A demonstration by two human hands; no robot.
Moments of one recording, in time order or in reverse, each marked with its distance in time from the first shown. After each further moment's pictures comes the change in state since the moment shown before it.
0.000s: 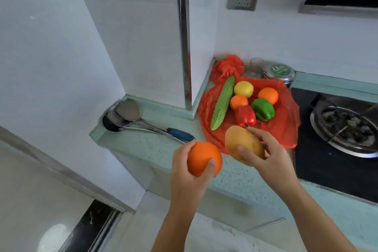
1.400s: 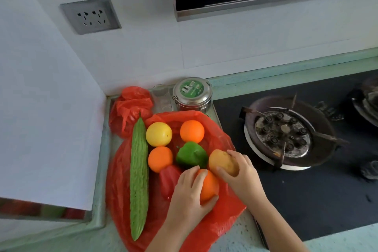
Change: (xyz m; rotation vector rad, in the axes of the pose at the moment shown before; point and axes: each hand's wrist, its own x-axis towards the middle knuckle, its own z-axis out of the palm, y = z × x) left_hand 0.176 -0.070 0.266 0.459 -0.713 0.721; right_hand 0.186 0.175 -0.078 -0.169 0.355 0.409
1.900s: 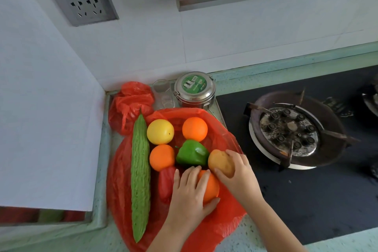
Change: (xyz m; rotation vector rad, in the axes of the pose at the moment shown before) left_hand -0.002 -0.013 0.007 0.266 -0.106 0.031; right_hand 0.007 0.005 0.023 -0.111 0.001 -0.004
